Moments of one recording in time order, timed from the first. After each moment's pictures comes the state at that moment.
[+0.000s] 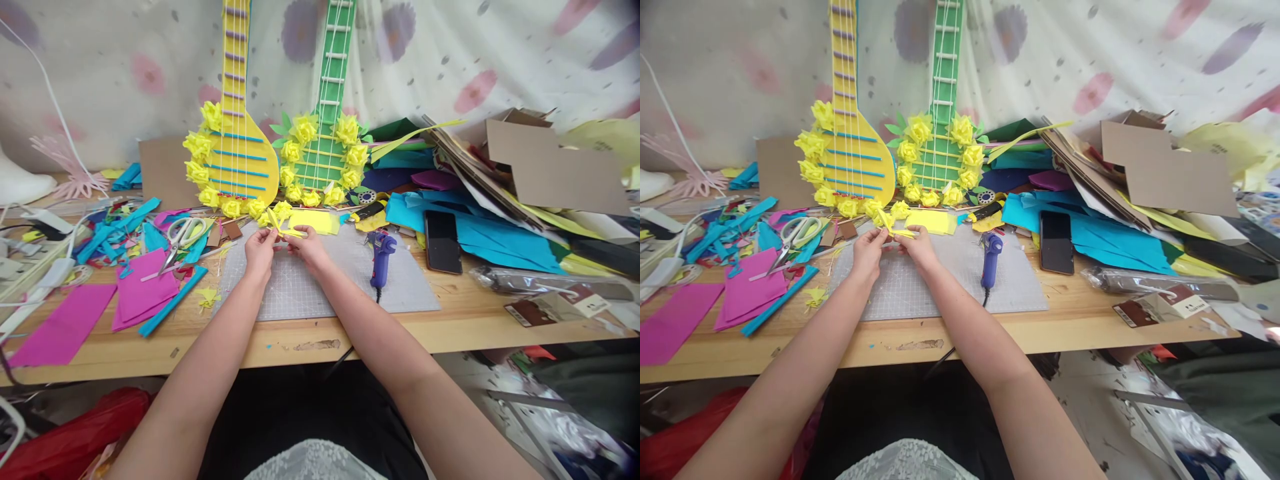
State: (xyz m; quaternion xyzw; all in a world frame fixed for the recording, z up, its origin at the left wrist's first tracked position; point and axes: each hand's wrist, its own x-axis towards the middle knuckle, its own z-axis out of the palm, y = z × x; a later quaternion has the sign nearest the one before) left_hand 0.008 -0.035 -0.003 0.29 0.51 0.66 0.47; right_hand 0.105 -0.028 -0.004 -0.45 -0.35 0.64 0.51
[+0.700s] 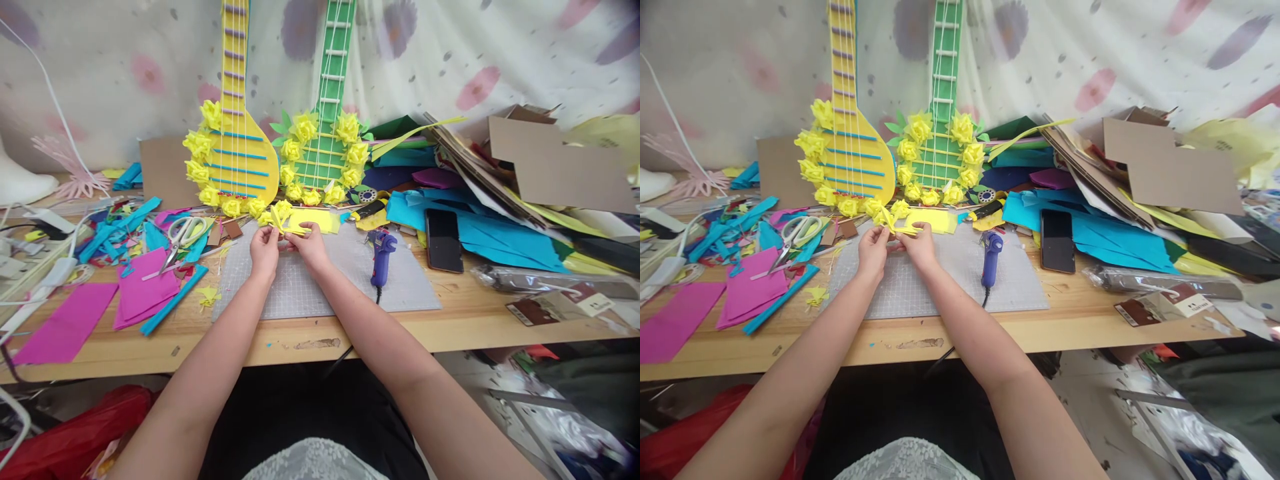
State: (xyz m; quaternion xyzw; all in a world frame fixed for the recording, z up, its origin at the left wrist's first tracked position) left_hand 0.015 -0.034 -0.010 0.30 0.49 0.68 0.46; right_hand 0.100 -0.023 -0.012 -0.47 -0.38 0.58 0.55
